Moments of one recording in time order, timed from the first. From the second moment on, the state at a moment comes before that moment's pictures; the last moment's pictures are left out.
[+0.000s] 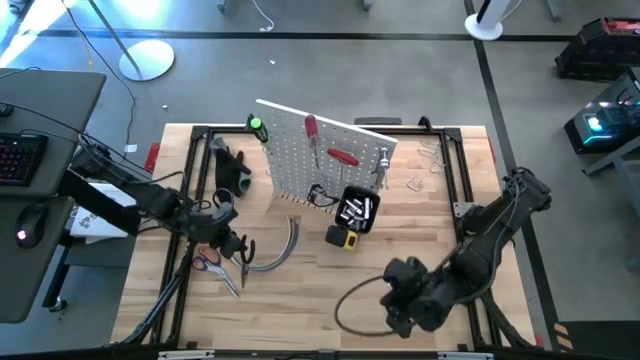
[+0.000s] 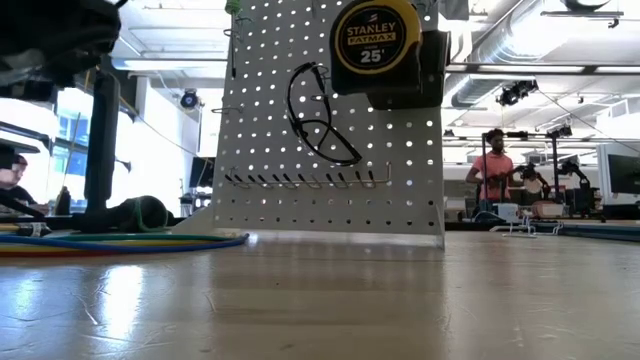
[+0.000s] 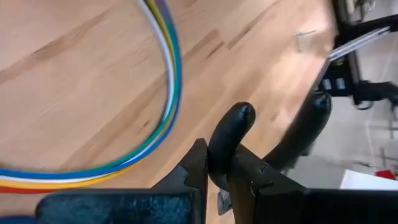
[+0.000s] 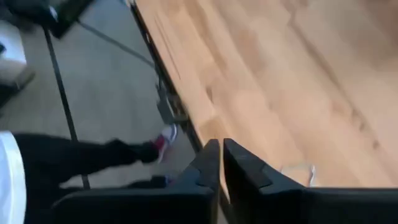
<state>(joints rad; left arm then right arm) -0.50 0.81 0.65 -0.66 -0.17 -1.39 0.75 1.61 1.62 -0.98 0.29 1.26</state>
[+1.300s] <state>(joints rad) -0.50 0.83 0.61 -0.53 -0.43 -1.46 0.76 1.90 1.26 -0.78 -0.12 1.53</state>
